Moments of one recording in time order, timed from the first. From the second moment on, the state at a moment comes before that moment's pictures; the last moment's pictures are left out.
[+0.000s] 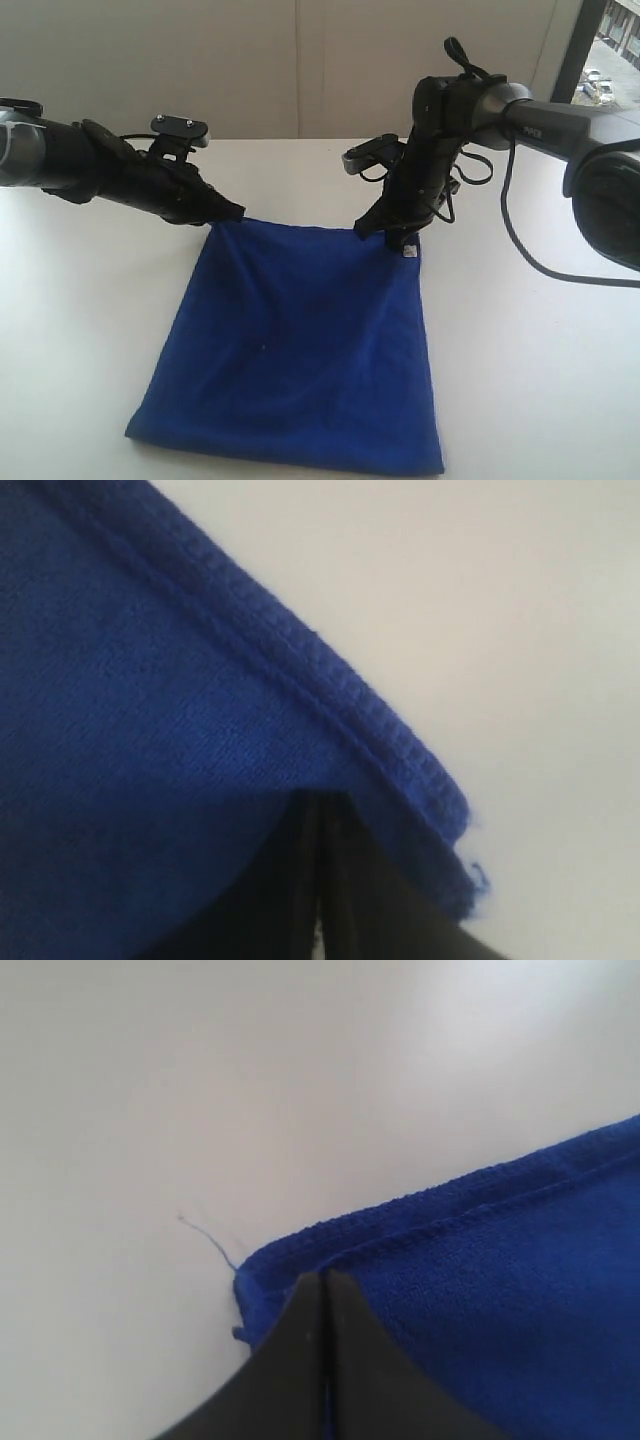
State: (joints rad) left arm -0.31 2.12 -1.43 -0.96 0.30 1.02; right arm 0.17 2.42 -2.01 0.11 1.05 -0.40
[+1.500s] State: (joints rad) left arm -0.31 2.15 -1.43 -0.87 0.16 1.02; right arm 0.17 2.42 -2.01 0.12 1.06 -0.41
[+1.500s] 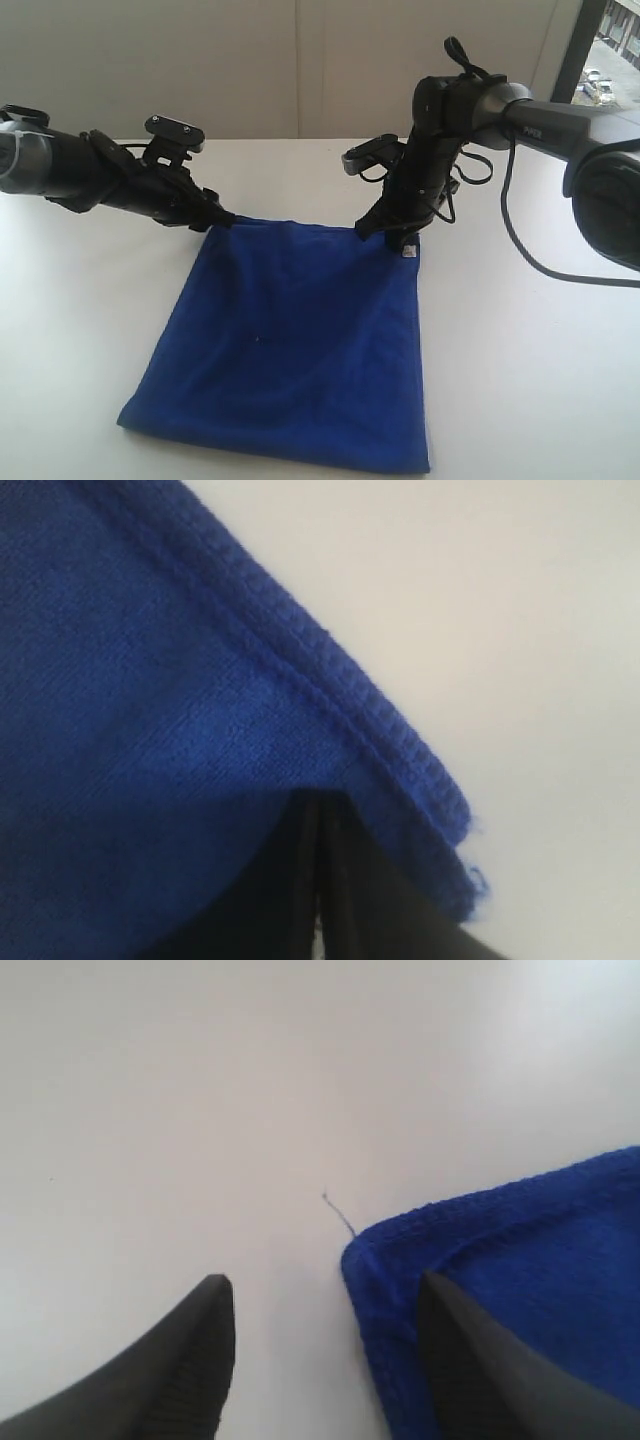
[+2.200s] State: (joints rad) left arm -0.32 2.24 -1.62 -0.86 0.43 0.99; right arm 0.17 2.42 -2.01 0.12 1.06 -0.41
